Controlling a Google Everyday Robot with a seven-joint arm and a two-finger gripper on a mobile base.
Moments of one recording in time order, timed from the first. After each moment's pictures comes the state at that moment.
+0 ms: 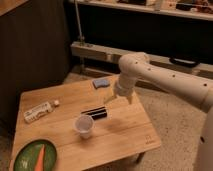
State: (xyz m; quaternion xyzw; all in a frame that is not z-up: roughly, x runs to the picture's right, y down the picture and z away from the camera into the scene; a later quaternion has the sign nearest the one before) arm 0.098 0.079 0.743 -0.33 0.17 0.66 0.65
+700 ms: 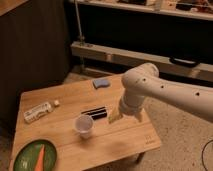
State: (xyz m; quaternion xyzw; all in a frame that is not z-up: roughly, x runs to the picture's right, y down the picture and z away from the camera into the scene) arm 0.047 0.151 0.620 -0.31 0.19 0.62 0.70
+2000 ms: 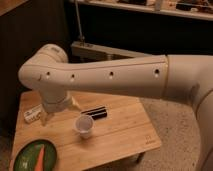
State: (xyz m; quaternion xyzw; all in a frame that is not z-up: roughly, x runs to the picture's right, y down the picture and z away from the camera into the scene) arm -0.157 0.081 0.584 -0.29 0.12 0.52 0.79
